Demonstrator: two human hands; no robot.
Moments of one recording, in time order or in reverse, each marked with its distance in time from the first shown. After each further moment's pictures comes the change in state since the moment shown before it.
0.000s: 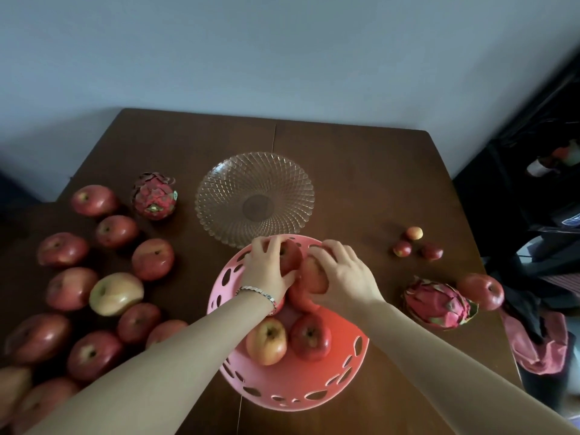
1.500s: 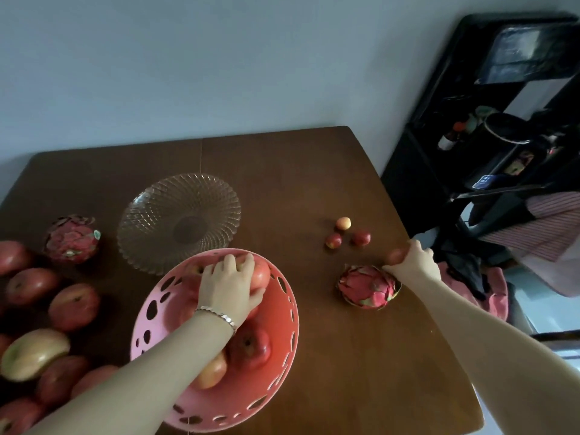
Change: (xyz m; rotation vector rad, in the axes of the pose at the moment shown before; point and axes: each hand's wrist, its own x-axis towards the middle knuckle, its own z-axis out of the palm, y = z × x) left_hand -0.008 0.047 0.036 0.762 0.113 0.418; right_hand -0.078 0.205 -0.070 0.094 -0.015 1.182
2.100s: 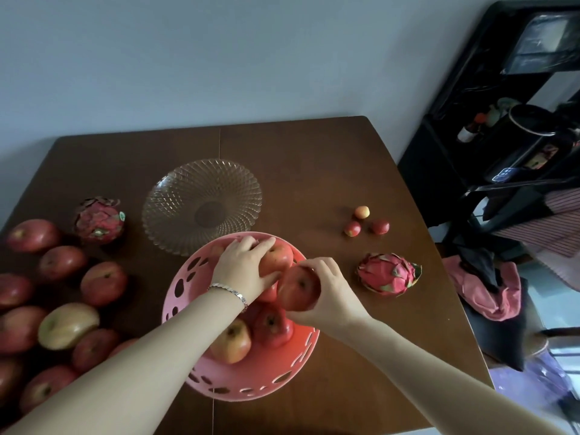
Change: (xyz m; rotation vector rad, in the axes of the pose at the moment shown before) left_hand -0.003 -0.026 0.004 -0.437 -0.034 -0.013; right_hand -0.171 -0.075 0.059 0.300 -0.296 -0.781
